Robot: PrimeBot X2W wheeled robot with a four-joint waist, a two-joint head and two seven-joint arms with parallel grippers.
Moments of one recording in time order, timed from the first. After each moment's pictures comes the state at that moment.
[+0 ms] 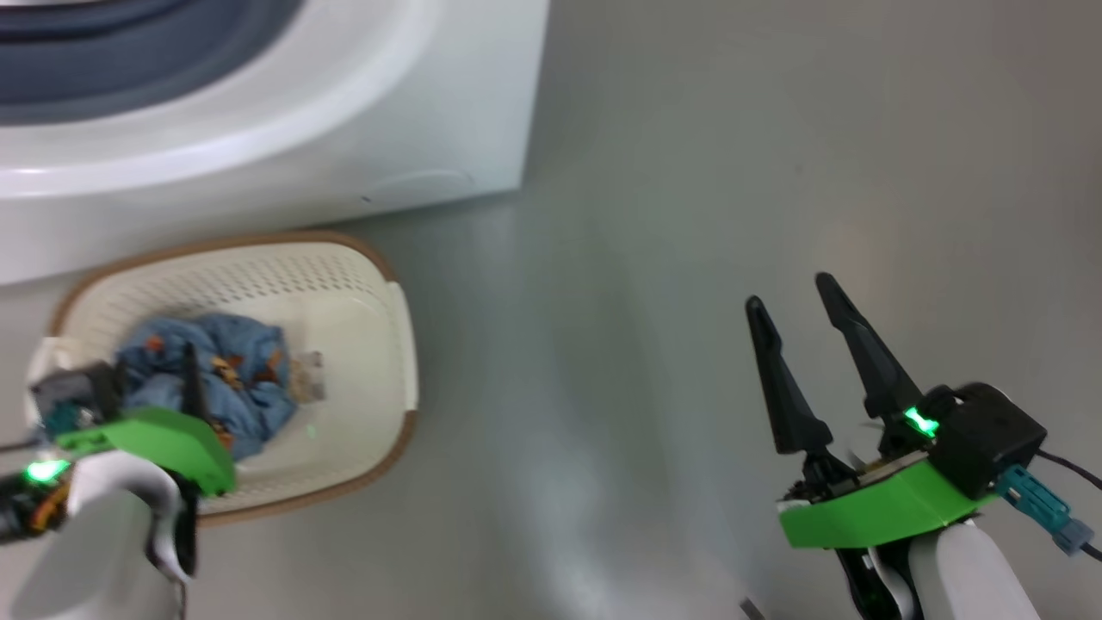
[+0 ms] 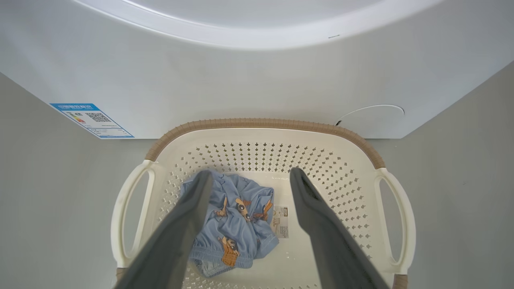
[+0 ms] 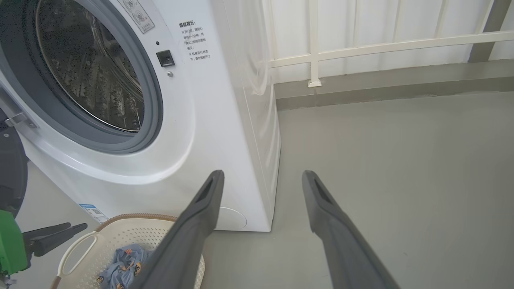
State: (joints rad) left arm -0.59 0.28 -0.41 0.83 -0.62 0.12 -0.21; right arm -0.16 -0.06 0.13 -0.10 0.25 0.12 -0.21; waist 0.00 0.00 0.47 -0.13
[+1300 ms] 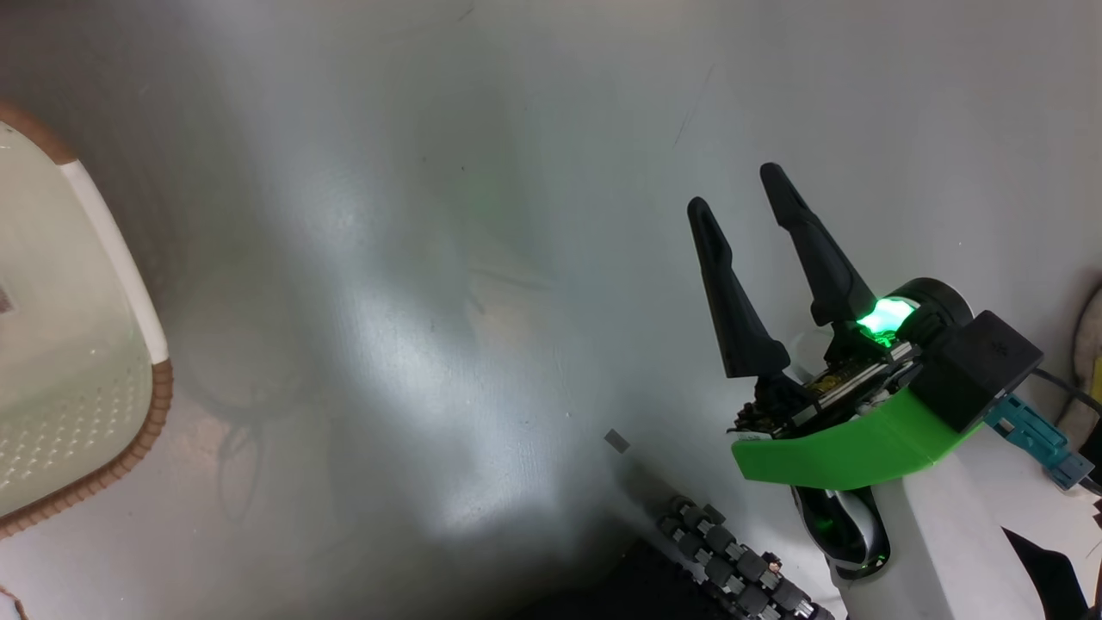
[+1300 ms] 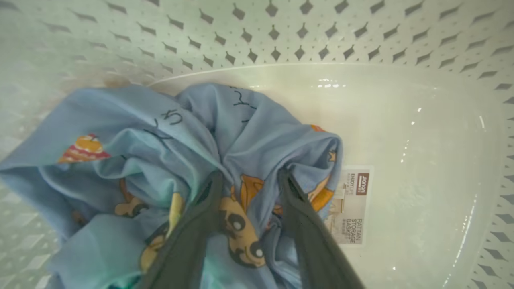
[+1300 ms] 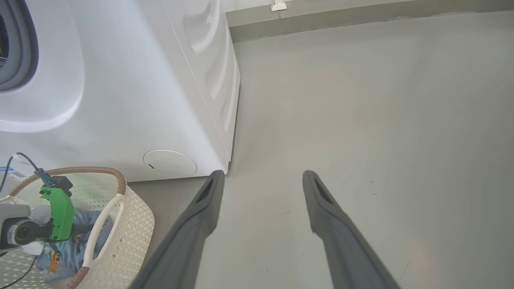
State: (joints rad) left arm -1.03 0.54 -0.43 1.15 -0.60 0.15 0.17; right arm -0.37 -0.05 0.25 -0.10 0.35 0.12 -0.26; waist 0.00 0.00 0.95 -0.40
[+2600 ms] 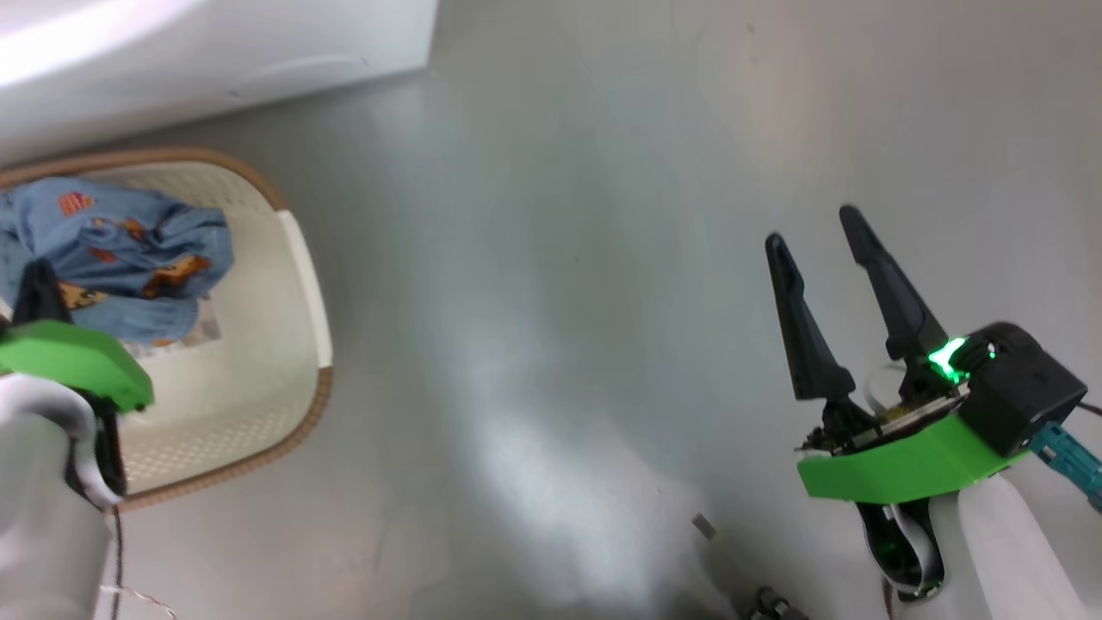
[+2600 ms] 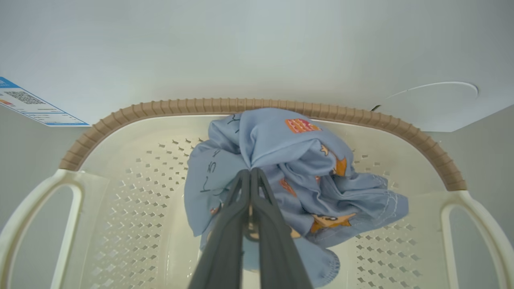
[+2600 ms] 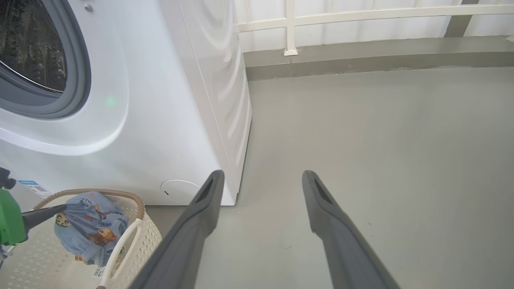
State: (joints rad) left arm -0.79 0.37 -0.40 0.93 -0.68 0.16 -0.23; right arm -0.29 -0.10 0.14 -0.08 0.28 0.12 -0.26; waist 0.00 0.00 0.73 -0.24
